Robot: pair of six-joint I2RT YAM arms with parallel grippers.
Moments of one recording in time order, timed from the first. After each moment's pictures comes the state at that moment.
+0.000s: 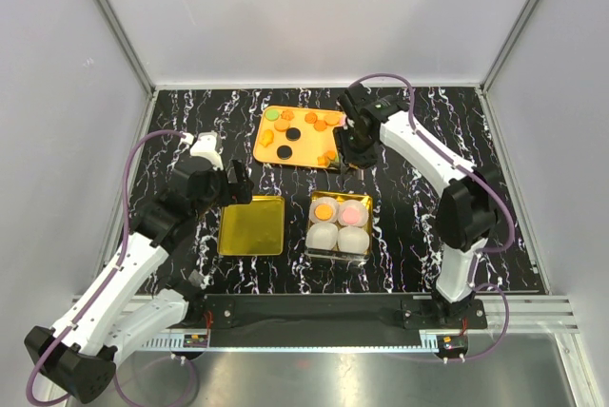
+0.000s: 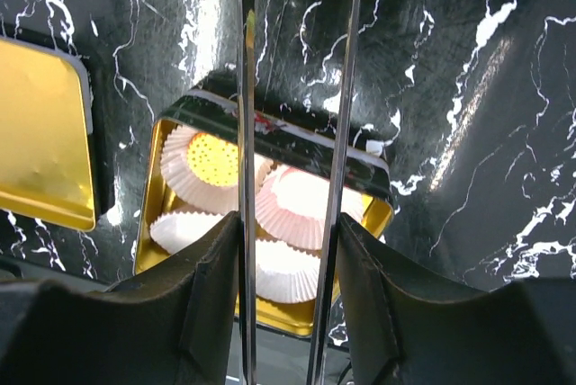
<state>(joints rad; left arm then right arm) -0.48 0.83 0.84 -0.58 -0.16 -0.40 0.54 1.87 1.73 -1.06 -0.03 0.33</state>
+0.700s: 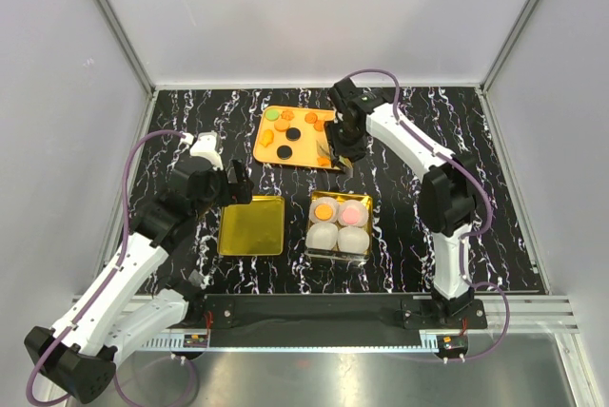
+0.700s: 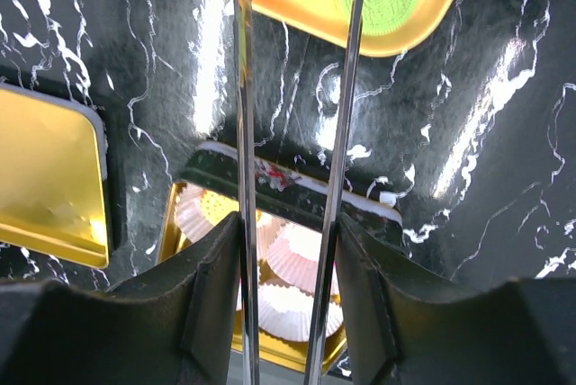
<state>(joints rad) -0.48 0.83 0.84 -0.58 -0.17 -0.40 0.54 2.03 1.87 -1.05 -0.05 0.33</state>
